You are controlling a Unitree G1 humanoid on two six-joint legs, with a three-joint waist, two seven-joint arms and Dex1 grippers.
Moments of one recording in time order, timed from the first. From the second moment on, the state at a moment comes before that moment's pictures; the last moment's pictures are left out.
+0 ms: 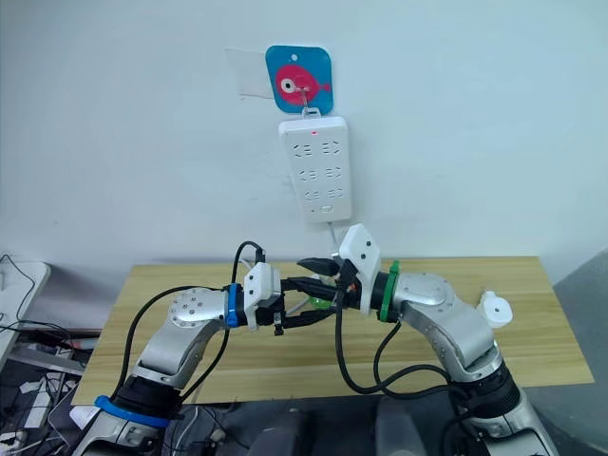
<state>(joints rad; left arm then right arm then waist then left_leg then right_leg) -0.30 0.46 -0.20 0.01 -0.27 0.02 -1.11 -0.42 -0.35 0.28 -0.44 0.45 0.66 0.68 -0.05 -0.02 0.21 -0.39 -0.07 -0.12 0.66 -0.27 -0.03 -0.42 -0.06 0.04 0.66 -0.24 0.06</state>
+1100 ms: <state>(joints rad) -0.20 0.47 -0.17 0.04 -0.26 0.02 -1.03 -0.29 -0.32 0.22 -0.31 0.28 0.45 0.34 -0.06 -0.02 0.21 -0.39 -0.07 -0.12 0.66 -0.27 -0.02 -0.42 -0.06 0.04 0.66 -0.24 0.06</state>
